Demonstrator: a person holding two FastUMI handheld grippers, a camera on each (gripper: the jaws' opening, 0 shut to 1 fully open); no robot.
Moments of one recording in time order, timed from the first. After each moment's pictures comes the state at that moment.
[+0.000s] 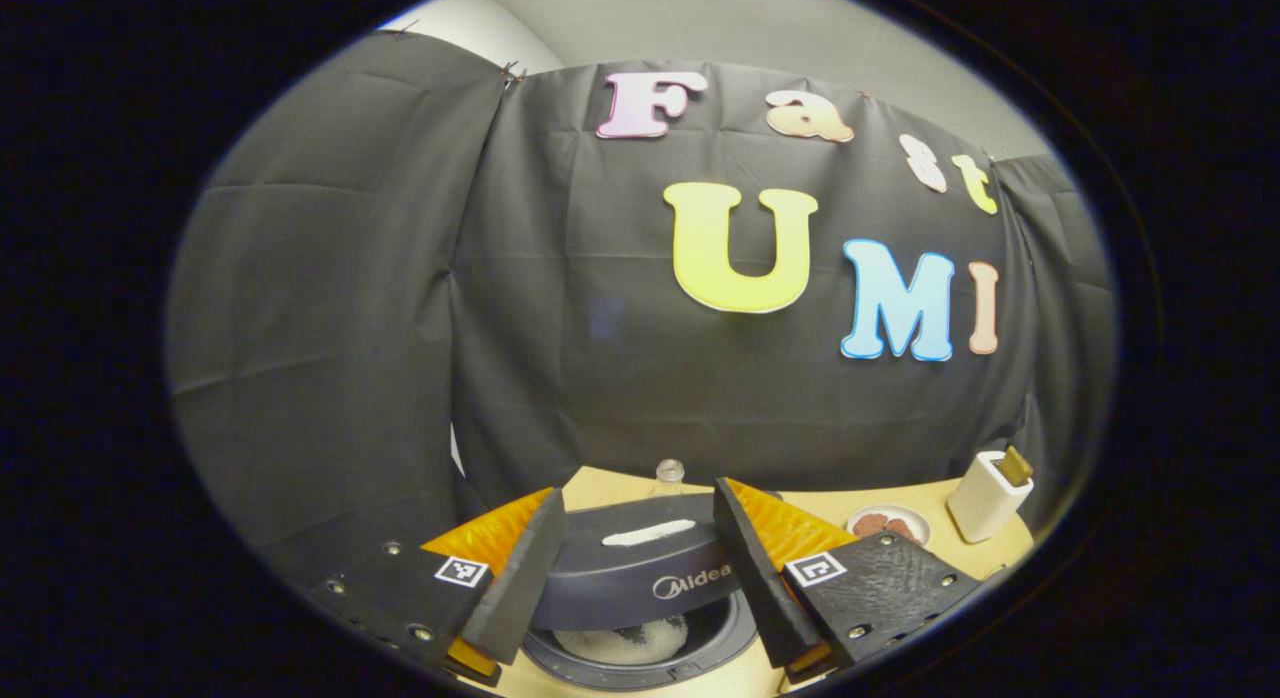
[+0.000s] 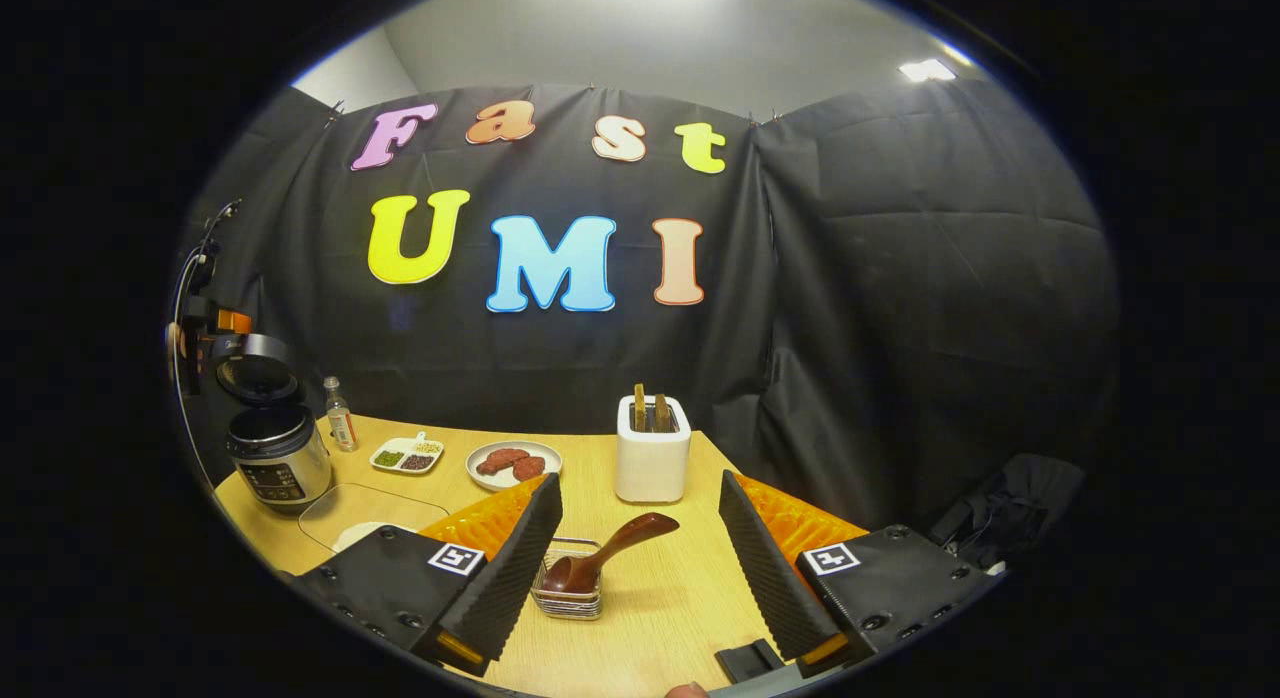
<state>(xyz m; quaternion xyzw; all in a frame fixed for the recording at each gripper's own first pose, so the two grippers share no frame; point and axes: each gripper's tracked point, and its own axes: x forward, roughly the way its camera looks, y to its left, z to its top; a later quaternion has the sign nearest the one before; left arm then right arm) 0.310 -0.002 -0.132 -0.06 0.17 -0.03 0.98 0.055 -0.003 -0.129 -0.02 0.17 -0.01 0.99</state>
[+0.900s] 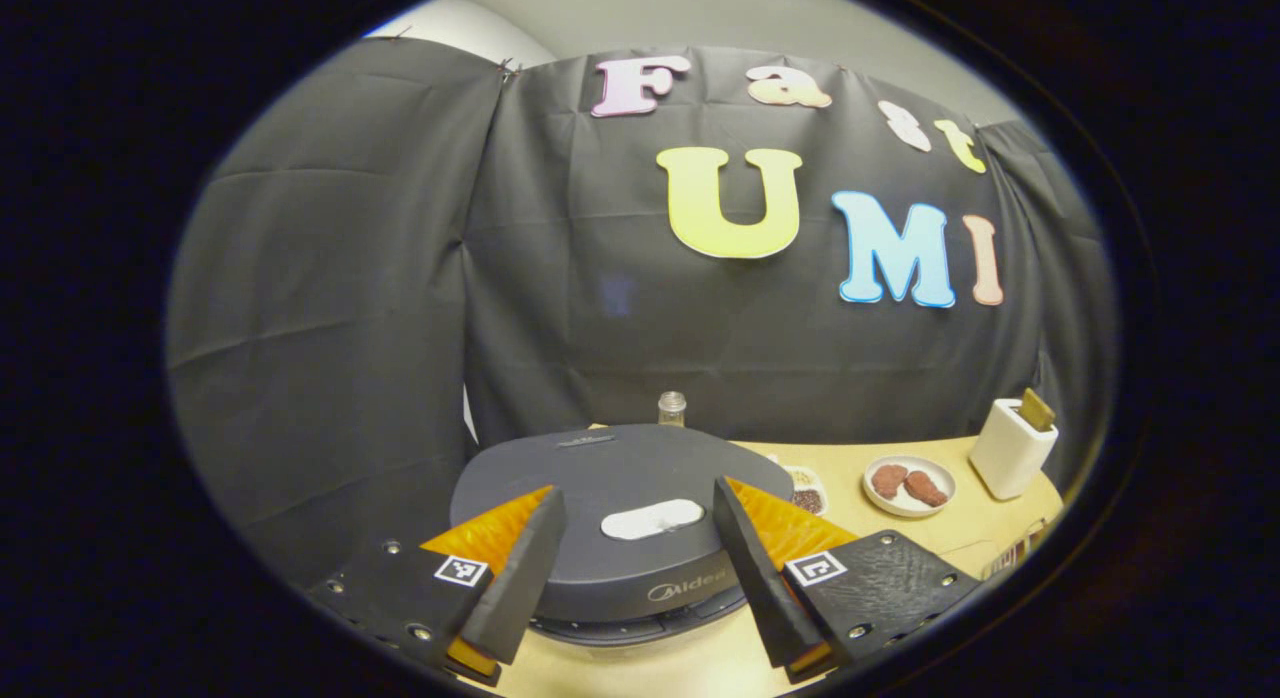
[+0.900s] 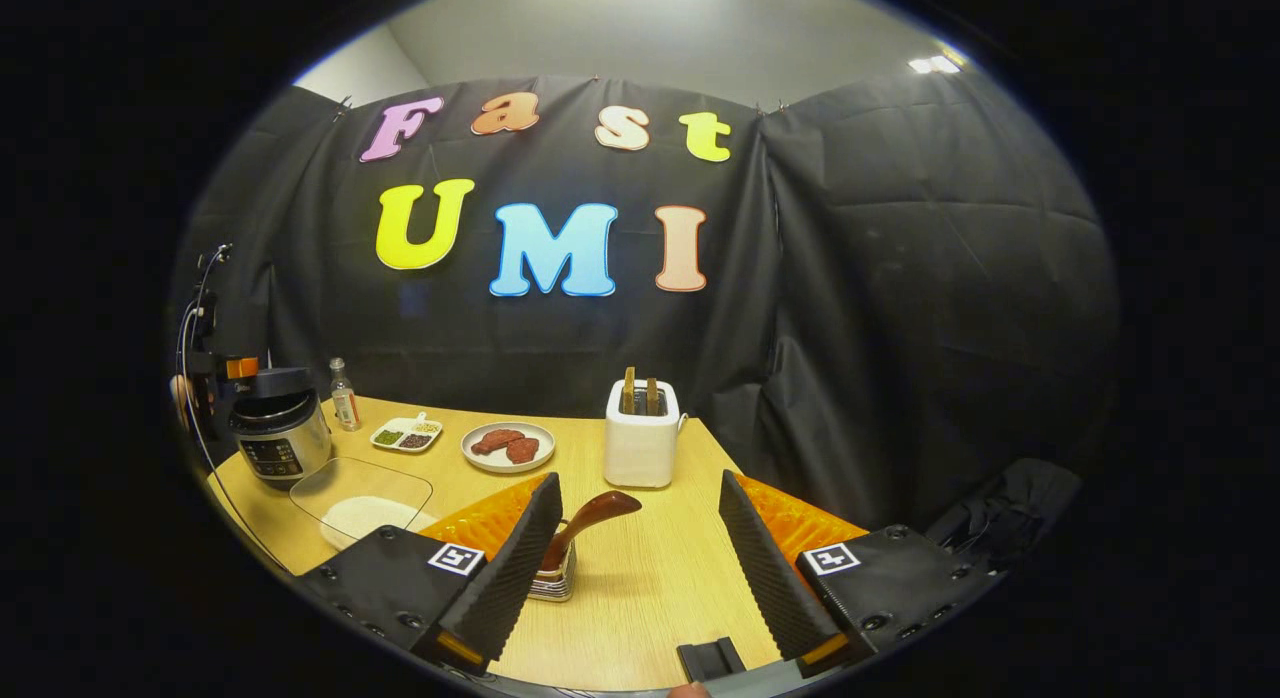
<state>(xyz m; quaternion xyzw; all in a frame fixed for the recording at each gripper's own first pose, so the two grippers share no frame) 0.252 -0.035 -0.215 -0.03 0.19 0.00 0.98 0.047 -0.034 -0.144 -0.03 0.19 0.01 0.98</state>
